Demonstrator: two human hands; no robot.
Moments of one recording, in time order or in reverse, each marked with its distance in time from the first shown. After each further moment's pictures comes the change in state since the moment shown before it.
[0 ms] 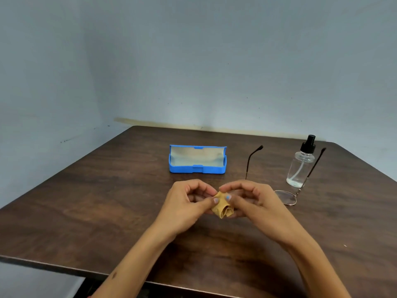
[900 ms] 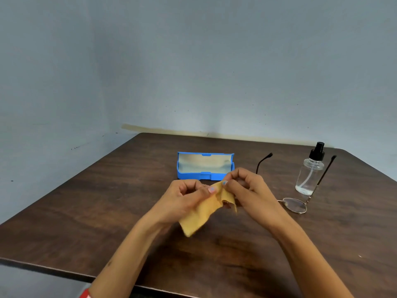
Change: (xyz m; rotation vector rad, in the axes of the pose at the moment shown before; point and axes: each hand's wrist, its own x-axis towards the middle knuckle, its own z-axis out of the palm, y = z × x) left_hand 0.011 0.004 -0.031 -0.155 -0.105 -0.070; right_hand 0.032 -0.016 0.021 0.054 0.094 0.035
